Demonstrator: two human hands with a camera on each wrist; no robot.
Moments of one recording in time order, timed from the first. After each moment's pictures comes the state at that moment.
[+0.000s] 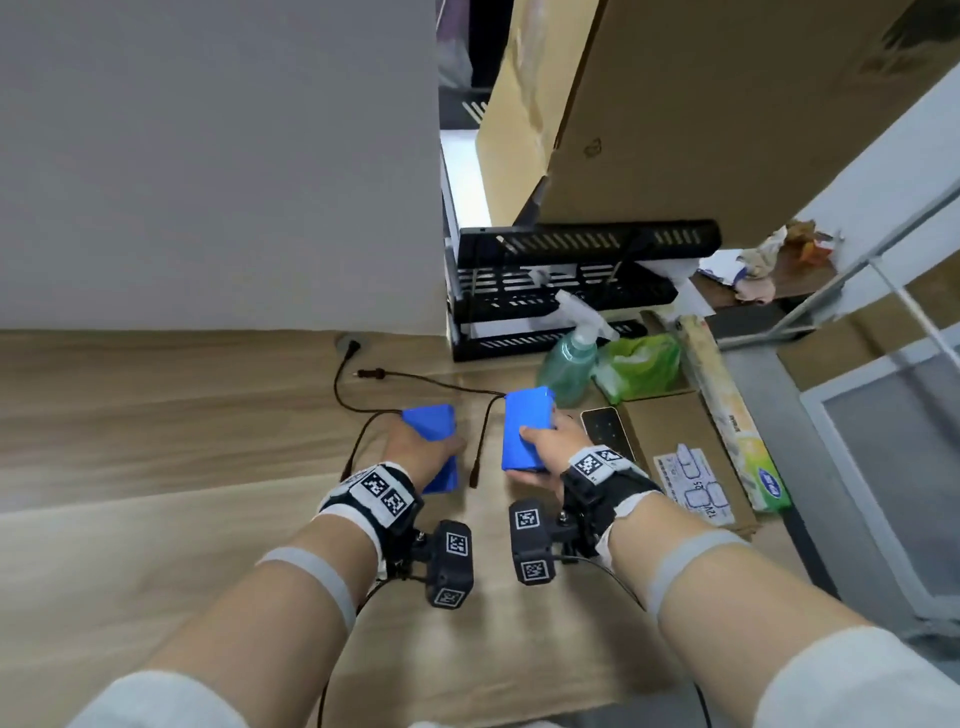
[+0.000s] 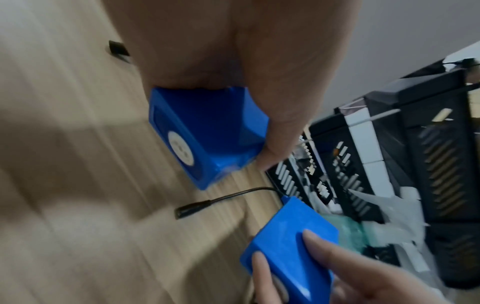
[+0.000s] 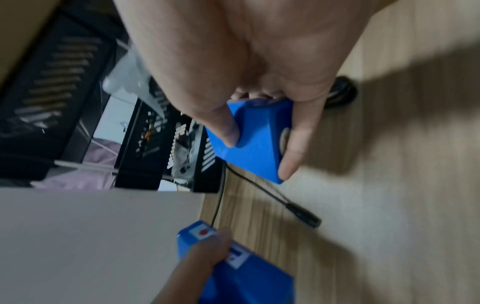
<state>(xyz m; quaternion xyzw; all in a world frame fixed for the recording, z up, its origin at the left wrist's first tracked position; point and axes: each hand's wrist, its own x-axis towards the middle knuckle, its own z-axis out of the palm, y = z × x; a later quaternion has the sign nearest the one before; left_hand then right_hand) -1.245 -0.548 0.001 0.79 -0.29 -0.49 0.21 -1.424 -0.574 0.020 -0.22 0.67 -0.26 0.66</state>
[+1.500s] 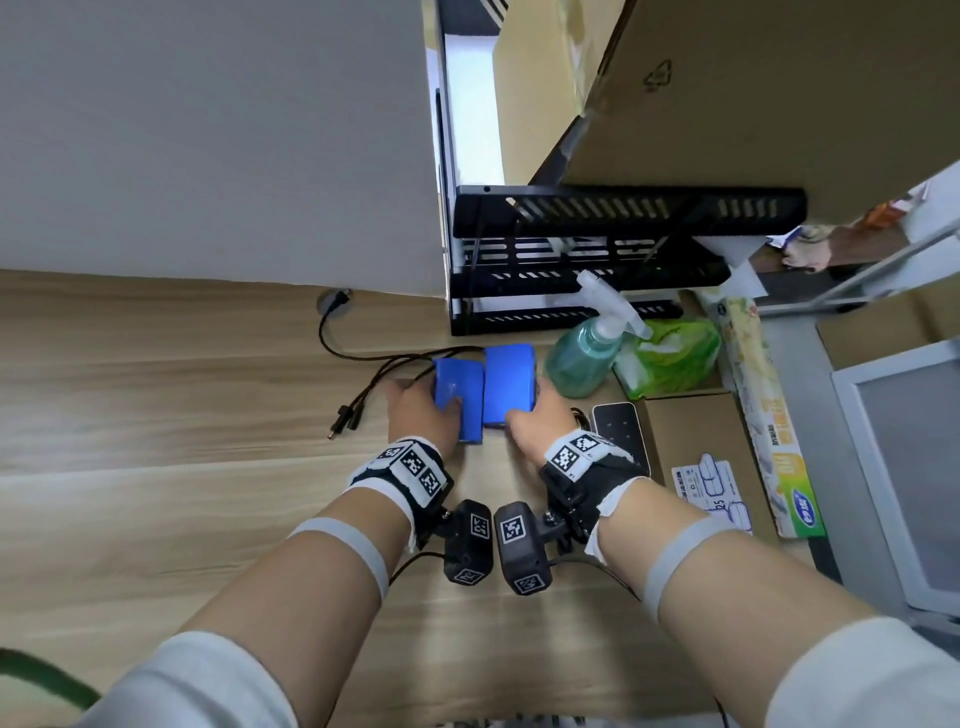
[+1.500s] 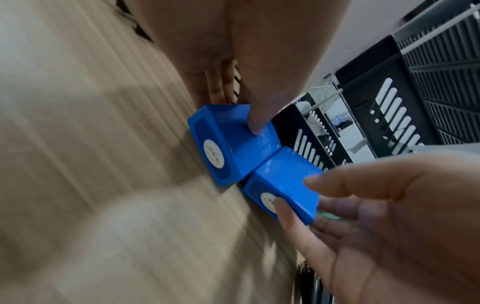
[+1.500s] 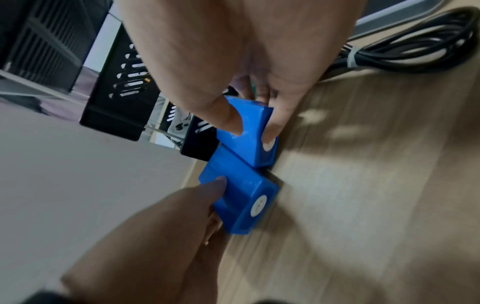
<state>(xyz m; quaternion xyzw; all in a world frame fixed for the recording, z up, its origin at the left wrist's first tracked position) -1.267 -0.598 -0.064 0.81 -0.42 -0.37 0.20 -1.413 -0.622 -0.027 -0.48 0.70 -0.15 0.51</state>
